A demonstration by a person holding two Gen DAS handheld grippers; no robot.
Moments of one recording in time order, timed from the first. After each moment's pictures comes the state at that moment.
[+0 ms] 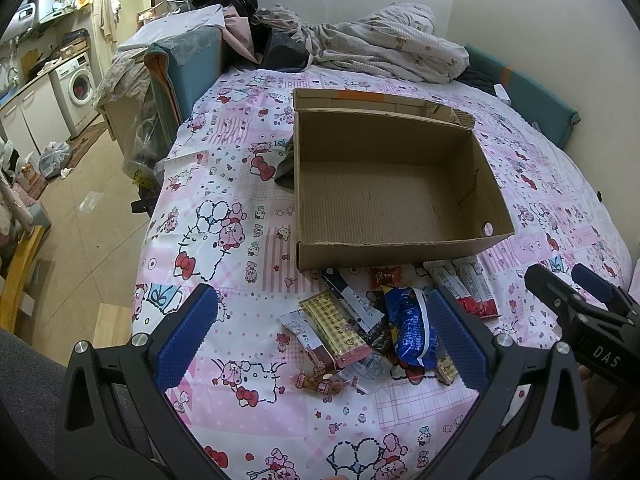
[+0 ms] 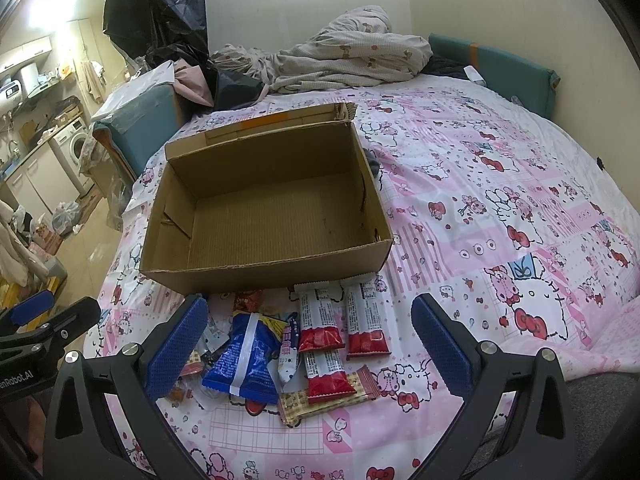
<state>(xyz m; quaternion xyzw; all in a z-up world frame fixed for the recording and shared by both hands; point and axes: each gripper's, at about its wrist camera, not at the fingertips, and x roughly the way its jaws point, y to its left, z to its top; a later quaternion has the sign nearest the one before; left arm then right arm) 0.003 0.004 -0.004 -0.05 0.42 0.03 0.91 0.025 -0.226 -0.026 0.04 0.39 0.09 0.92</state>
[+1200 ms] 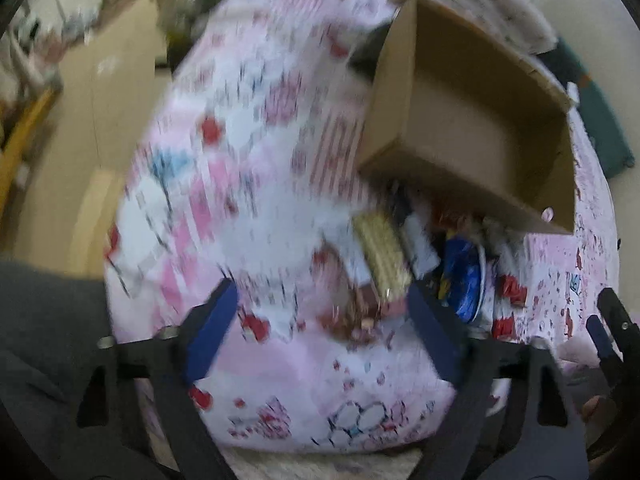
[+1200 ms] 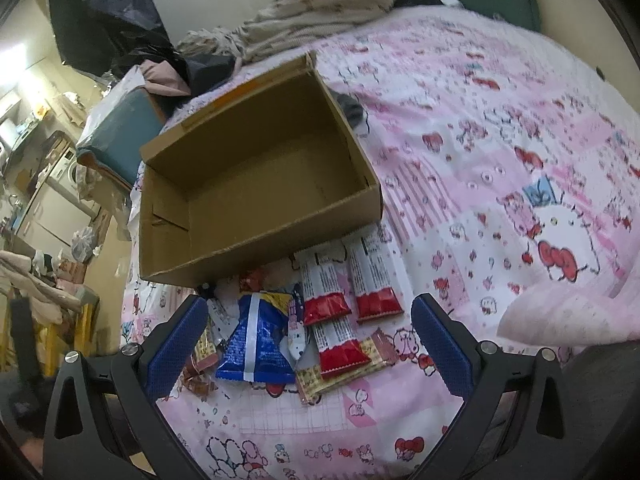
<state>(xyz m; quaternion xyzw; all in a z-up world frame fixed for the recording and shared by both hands) 0.022 0.060 -0.086 -0.20 0.58 0.10 0.78 0.044 -0.256 -0.050 0.16 0.48 0.08 0.86</state>
